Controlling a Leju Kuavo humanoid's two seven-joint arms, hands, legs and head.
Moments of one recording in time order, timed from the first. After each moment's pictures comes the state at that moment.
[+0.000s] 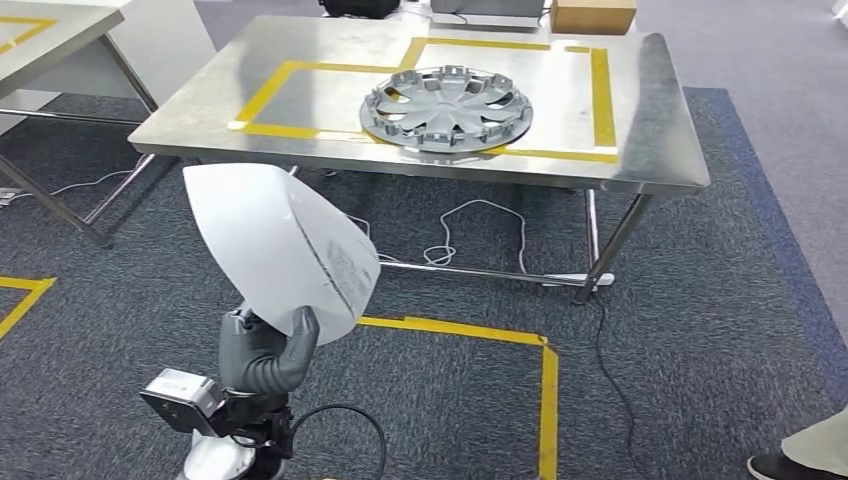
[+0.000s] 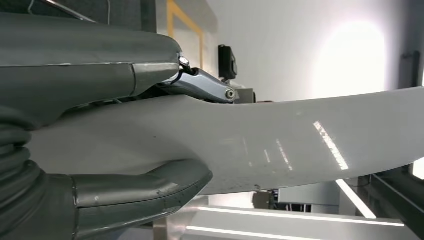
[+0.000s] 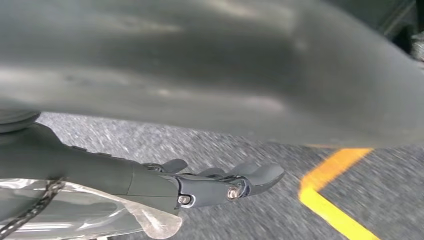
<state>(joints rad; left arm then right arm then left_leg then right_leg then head) 0.07 -0.18 -0.41 -1.53 -0.13 0.27 -0.65 -0.05 0.10 -0.30 -0.19 0.76 0.01 -0.03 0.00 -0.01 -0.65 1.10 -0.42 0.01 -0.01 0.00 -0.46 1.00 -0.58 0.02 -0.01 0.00</state>
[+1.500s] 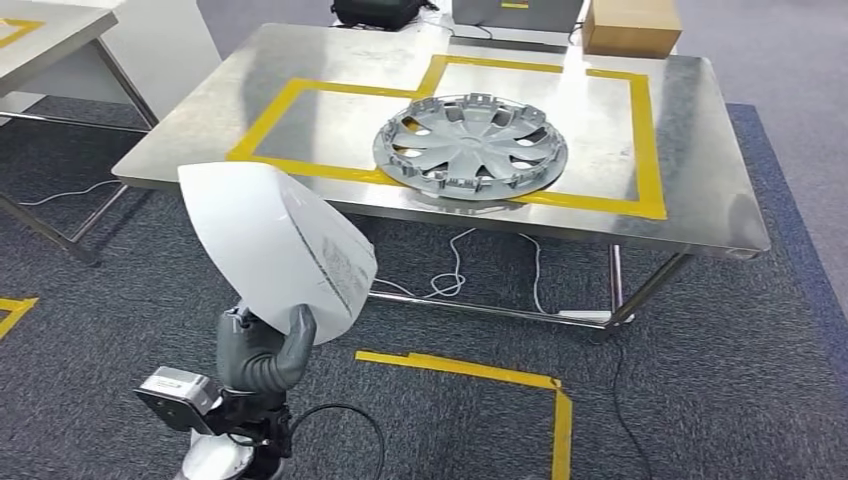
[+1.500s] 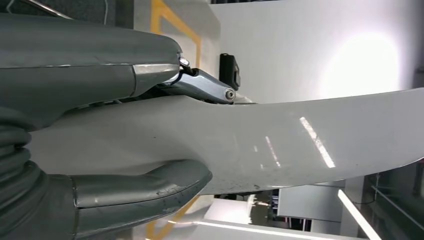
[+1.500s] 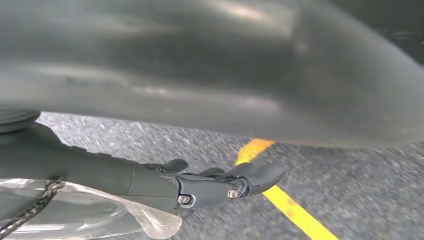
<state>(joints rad) 0.07 -0.19 -0.41 -1.53 -0.13 0.26 -0.65 -0.05 0.10 -0.31 -0.19 0.79 0.02 -0.03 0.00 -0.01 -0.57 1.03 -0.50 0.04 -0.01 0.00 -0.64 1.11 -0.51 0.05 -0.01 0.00</state>
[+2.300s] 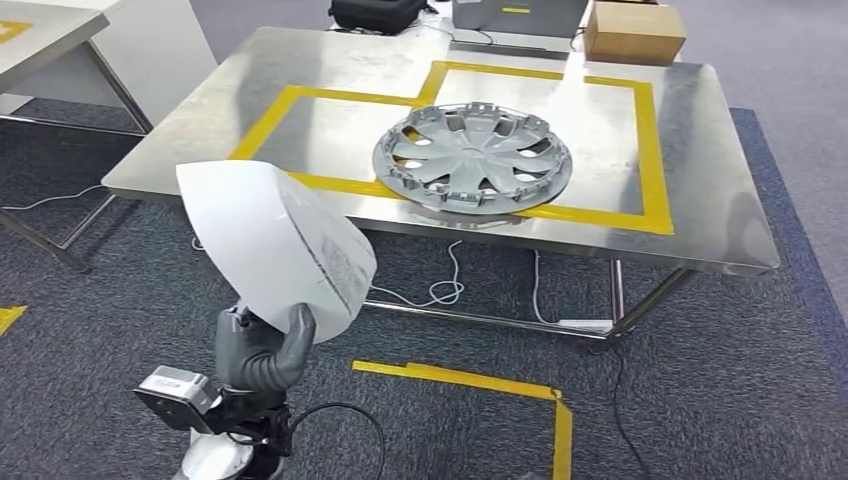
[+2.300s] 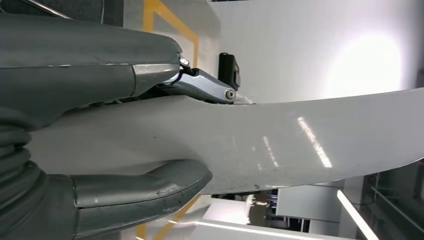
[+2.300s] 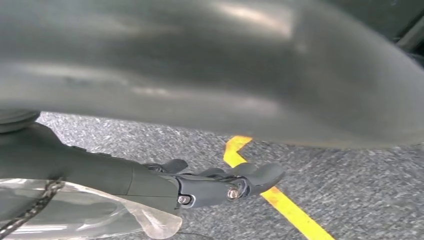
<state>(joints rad) 0.07 -0.19 -0.41 -1.53 -0.13 0.26 -0.65 -0.06 0.10 -0.31 -0.19 0.81 0.02 -0.03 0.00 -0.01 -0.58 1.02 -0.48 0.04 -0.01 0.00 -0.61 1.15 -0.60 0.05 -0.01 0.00</state>
